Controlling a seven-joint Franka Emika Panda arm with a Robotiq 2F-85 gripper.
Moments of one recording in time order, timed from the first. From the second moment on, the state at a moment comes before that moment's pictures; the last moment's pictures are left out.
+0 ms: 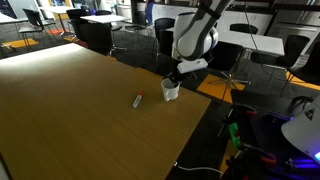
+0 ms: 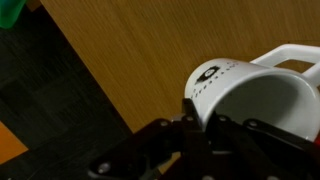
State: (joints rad) arm -0.10 0.46 -0.25 -2.32 0.15 2.80 0.36
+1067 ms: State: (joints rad) arm -0.22 0.48 -0.12 -2.28 0.18 2.83 0.18
